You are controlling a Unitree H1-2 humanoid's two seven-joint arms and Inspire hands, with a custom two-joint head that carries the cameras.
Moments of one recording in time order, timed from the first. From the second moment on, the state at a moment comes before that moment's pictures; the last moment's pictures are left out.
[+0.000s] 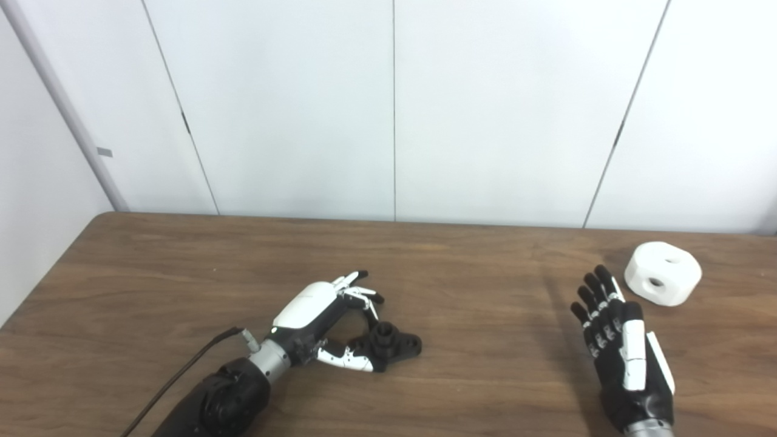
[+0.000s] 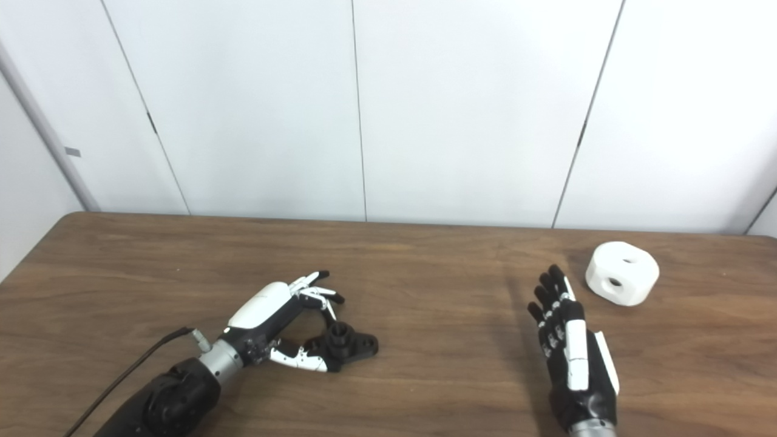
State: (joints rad) left arm -0.35 0.39 -0.34 0.29 0.51 -0.33 -0.07; right arm -0.02 -0.05 -0.09 -0.11 0.21 0.00 0.07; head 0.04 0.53
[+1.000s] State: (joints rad) left arm -0.35 0.39 -0.34 0.30 0.48 -0.40 -0.10; right arm -0.05 -0.12 -0.06 -0.43 -0.29 0.04 -0.04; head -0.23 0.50
